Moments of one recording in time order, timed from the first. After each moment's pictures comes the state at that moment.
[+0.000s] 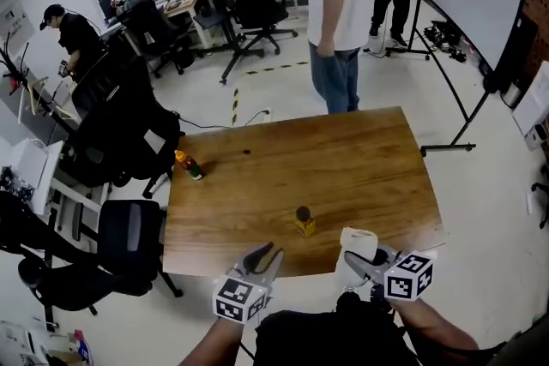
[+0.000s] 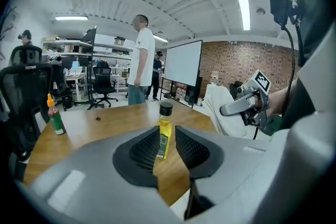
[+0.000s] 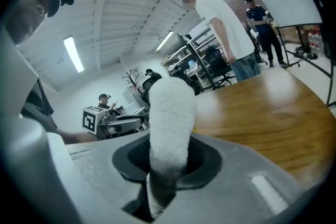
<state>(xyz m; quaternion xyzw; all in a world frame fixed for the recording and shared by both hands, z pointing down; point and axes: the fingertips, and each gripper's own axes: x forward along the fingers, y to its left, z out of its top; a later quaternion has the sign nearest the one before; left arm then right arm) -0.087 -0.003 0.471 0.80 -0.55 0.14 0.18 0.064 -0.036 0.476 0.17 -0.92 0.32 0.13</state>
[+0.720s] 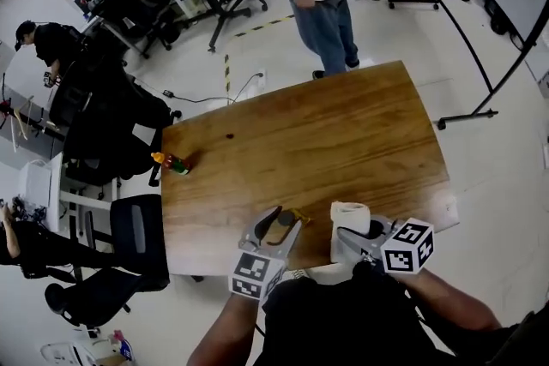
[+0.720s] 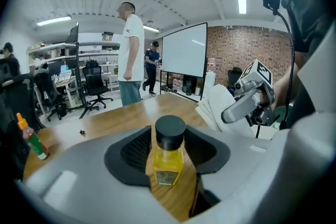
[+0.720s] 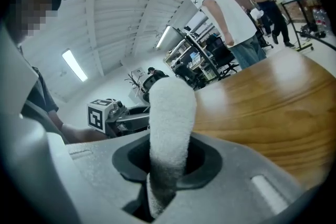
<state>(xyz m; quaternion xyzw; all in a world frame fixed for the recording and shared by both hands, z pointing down) -0.064 -0.109 0.497 0.81 -0.53 0.20 0.15 0.040 -0.101 0.512 0.11 -0.91 0.37 0.13</state>
